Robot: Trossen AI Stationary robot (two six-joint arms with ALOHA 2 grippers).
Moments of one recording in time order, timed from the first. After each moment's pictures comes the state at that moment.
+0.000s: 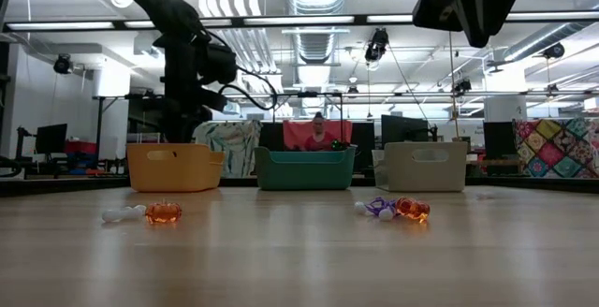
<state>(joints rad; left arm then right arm) 0.71 1.64 1.14 -0.95 -0.09 0.75 0.32 1.67 1.45 -1.12 -0.15 0.34</state>
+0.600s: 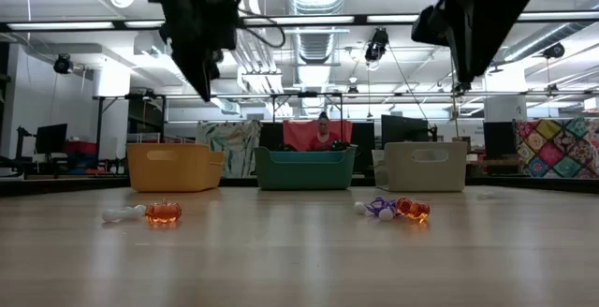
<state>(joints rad) 0.60 1.50 1.32 -1.10 0.23 0.47 0.33 1.67 1.36 -1.05 -0.02 0.34</state>
